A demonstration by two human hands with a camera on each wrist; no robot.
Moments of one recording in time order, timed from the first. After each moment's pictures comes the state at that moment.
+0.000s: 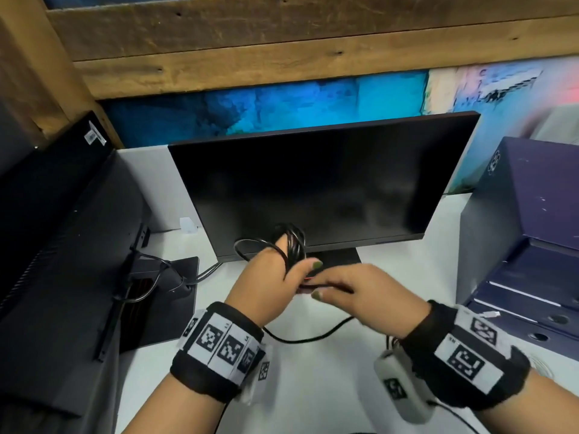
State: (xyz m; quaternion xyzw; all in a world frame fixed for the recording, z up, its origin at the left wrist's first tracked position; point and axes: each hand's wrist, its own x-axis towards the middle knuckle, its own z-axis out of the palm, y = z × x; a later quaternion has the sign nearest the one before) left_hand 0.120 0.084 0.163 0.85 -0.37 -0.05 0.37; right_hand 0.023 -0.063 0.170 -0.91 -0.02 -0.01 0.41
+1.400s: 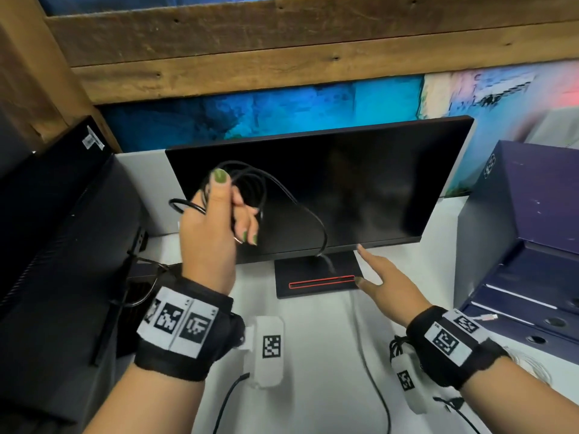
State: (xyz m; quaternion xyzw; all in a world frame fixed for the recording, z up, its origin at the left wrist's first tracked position) left_hand 0.142 0.086 0.212 0.54 -0.24 0.05 0.81; right_hand 0.030 -0.124 0.098 -0.89 0.21 -0.04 0.40
